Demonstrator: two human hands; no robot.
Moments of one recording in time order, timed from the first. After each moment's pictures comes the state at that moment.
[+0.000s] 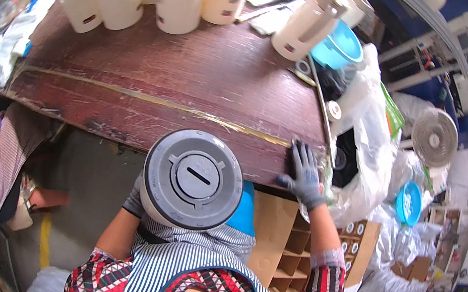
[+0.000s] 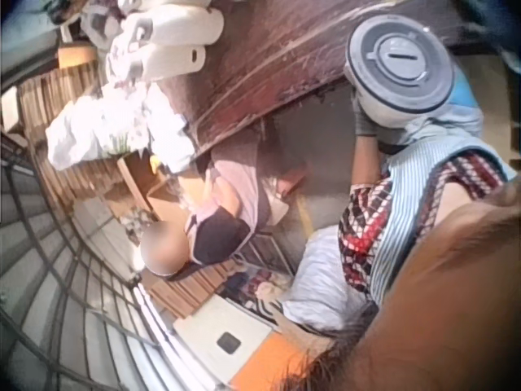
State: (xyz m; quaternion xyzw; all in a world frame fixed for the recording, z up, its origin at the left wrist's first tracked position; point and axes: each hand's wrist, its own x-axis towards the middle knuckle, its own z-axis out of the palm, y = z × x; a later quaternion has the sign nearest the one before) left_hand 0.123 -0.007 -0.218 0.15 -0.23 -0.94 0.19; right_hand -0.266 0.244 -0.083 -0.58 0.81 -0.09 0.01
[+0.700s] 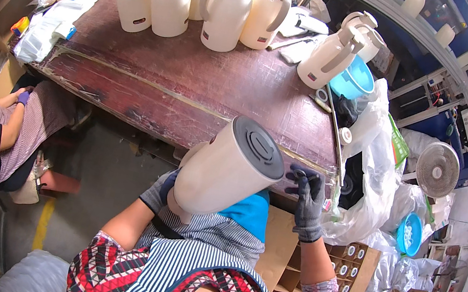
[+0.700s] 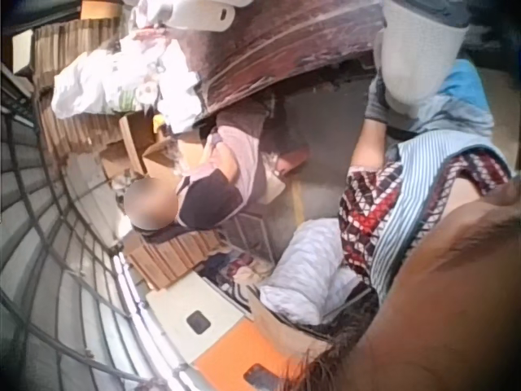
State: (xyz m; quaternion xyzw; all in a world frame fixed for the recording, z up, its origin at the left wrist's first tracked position) left_hand 0.151 -0.017 -0.255 0.05 -0.85 -0.50 0.18; right_hand -0.146 0.204 -0.013 -0.34 0.67 -0.61 0.26
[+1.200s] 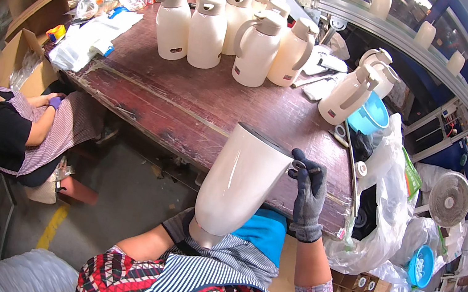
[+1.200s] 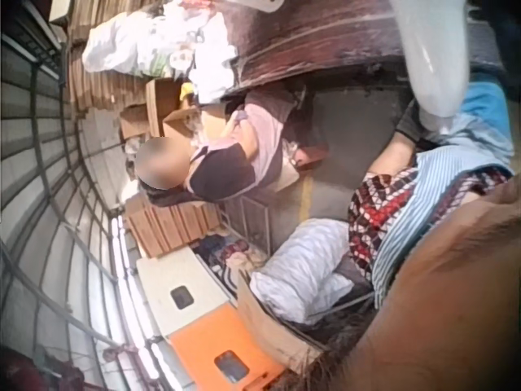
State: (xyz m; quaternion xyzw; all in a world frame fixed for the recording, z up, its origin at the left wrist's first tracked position) left_hand 0.144 0.027 -0.227 -0.03 -0.85 -0.50 0.15; right_hand -0.103 0.113 0.027 -0.42 0.56 -0.69 0.21
